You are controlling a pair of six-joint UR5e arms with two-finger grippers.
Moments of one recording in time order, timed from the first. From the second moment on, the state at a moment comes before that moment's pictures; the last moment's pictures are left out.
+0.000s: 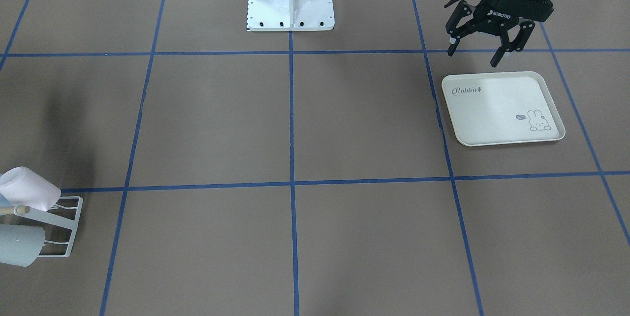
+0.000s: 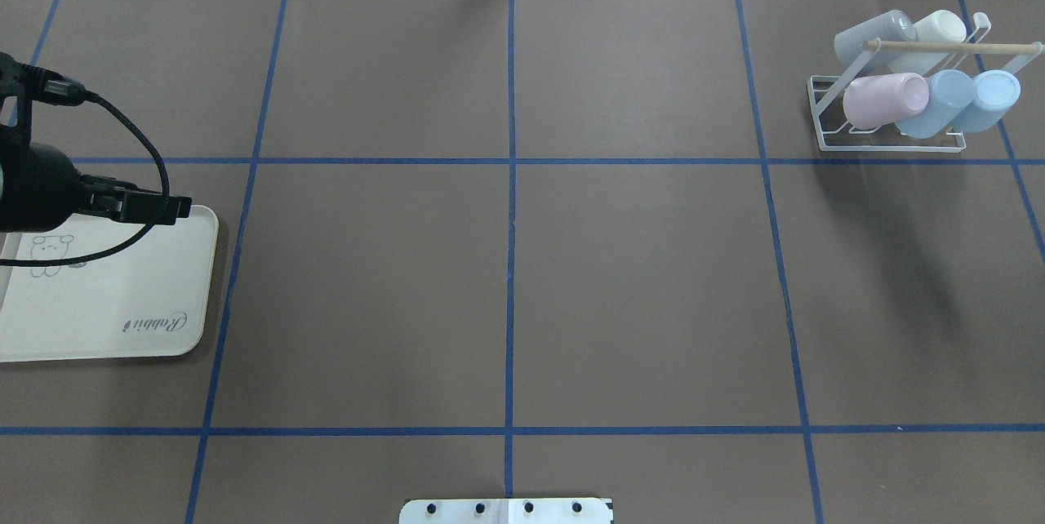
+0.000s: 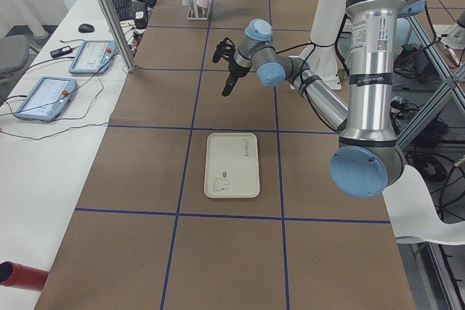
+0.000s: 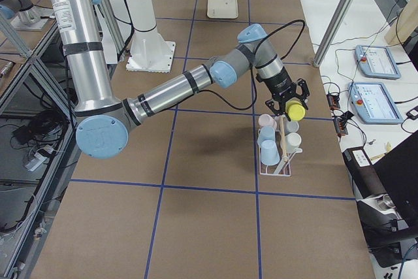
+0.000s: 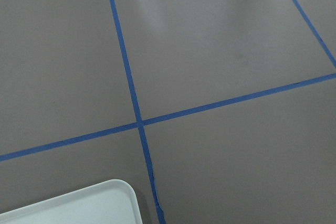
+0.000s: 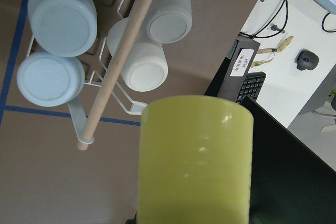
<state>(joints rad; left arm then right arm) -0.80 -1.55 -2.28 -1.88 -1.89 -0.83 1.31 -1.38 1.87 -1.36 1.65 -1.38</state>
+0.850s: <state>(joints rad) -0.82 -1.54 -2.31 -1.87 -1.93 -0.83 1.31 -1.41 1.84 -1.36 1.53 -1.46</state>
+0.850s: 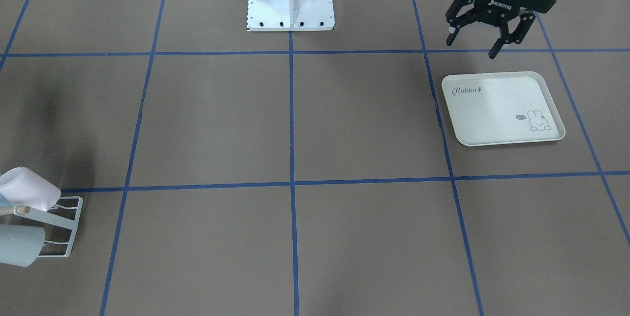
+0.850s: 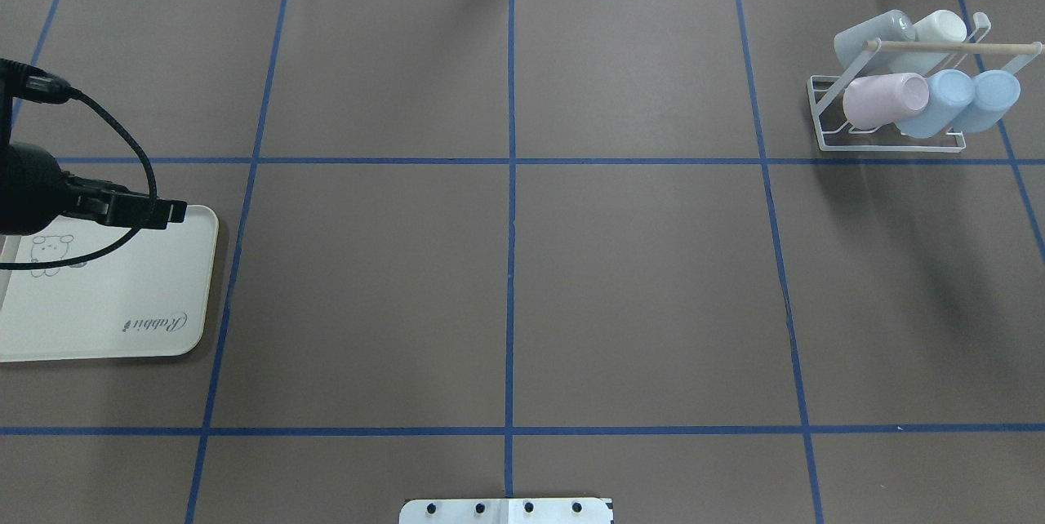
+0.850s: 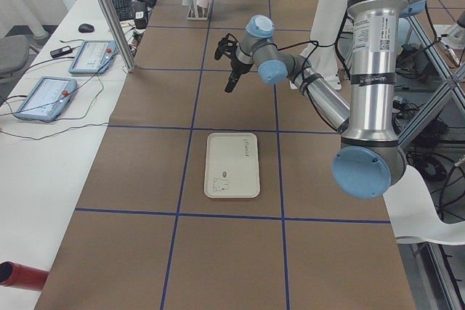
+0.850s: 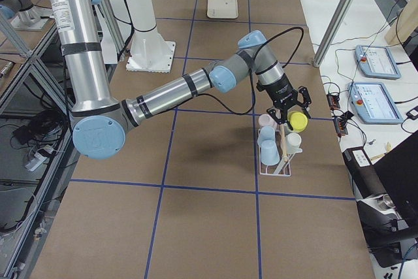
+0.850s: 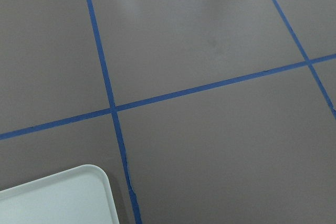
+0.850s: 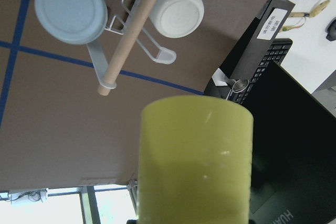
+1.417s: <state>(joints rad) -0.82 -1.54 -2.31 -1.87 -1.93 -0.83 1.26 -1.41 1.78 -1.35 1.42 -1.53</state>
